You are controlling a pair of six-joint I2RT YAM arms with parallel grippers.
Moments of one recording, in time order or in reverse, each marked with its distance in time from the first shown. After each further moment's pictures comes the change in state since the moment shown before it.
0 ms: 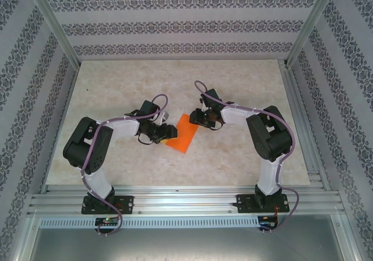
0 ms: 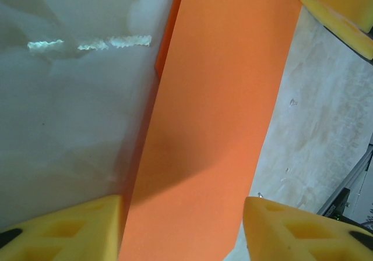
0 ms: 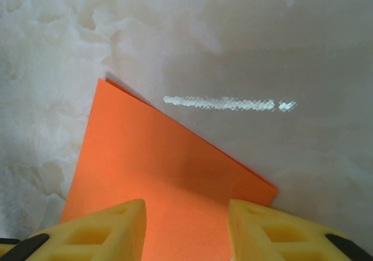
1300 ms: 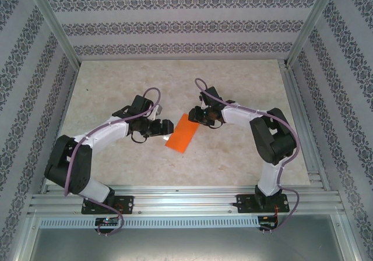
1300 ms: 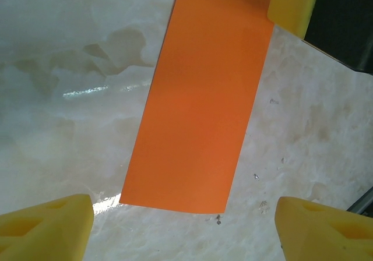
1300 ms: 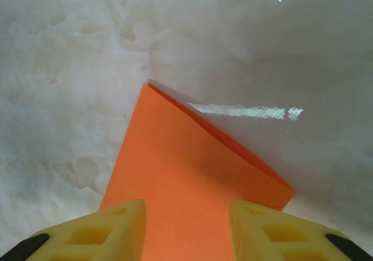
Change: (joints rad) left arm 0.011 -0.236 0.021 -0.197 -0.172 0.113; right arm 0.016 -0.044 0.013 -0.028 0.016 0.022
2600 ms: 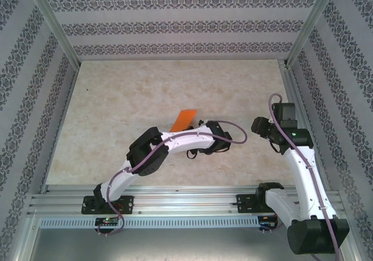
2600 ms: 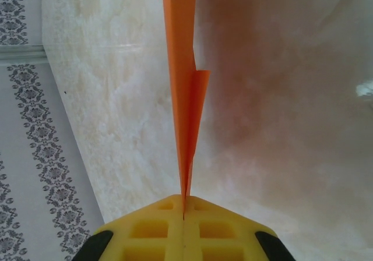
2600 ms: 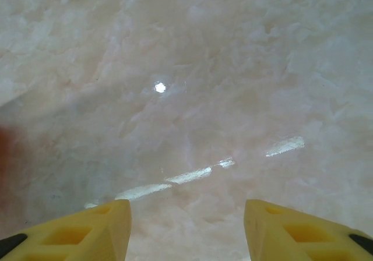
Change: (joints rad) left arm -0.686 0.805 0.978 -1.095 -1.238 -0.096; right arm -0.503 -0.975 -0.282 -0.607 0.253 -0.269
